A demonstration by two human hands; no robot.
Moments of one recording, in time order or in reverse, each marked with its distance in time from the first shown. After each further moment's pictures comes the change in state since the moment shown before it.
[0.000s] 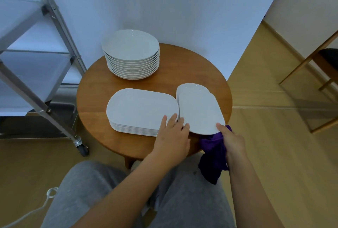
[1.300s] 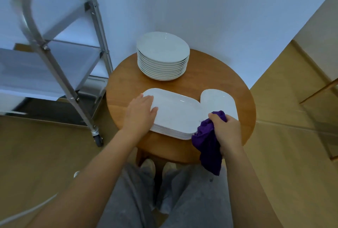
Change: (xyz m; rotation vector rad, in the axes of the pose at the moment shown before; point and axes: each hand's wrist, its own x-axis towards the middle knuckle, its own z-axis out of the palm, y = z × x) left_hand -0.014 -0.141 -0.015 -0.205 0.289 -0.480; right_hand -0.052 -0.020 0.084 -0.332 -0.145 -0.377
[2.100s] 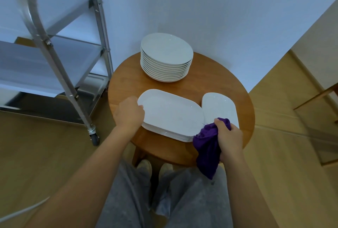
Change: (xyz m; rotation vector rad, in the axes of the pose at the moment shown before) left_hand 0.009 -0.023 -0.010 -0.182 0.090 -0.364; right_hand -0.004 0.007 0.005 0.122 0.066 0.076
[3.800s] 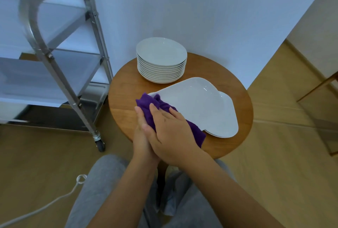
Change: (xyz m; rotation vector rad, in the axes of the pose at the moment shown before) left_hand -0.129 0.090 0.004 -1.115 0.228 -0.199; right_hand -0.094 -0.020 0.066 -0.932 -0.366 -1.178
